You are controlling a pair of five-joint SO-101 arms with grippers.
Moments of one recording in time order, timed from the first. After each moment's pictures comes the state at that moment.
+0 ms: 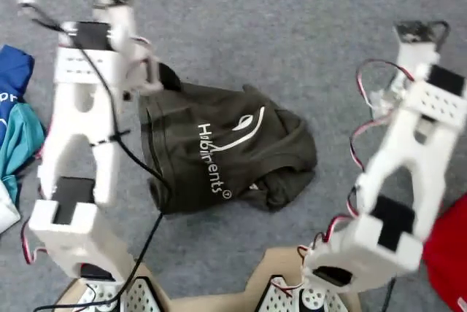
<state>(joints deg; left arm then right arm) -2.4 12.2 -26.0 95.2 2.1 22.7 8.3 -4.4 77.7 17.5</state>
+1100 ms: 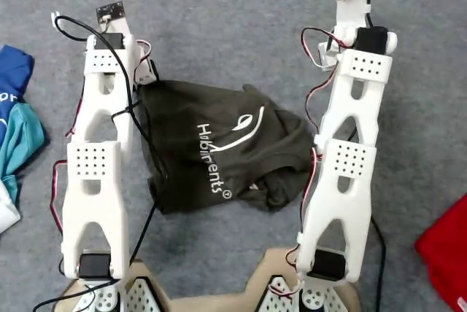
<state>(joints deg) -4.8 60.3 -60.7 81.6 8.0 8.7 70.1 -92.3 92.1 10.1</state>
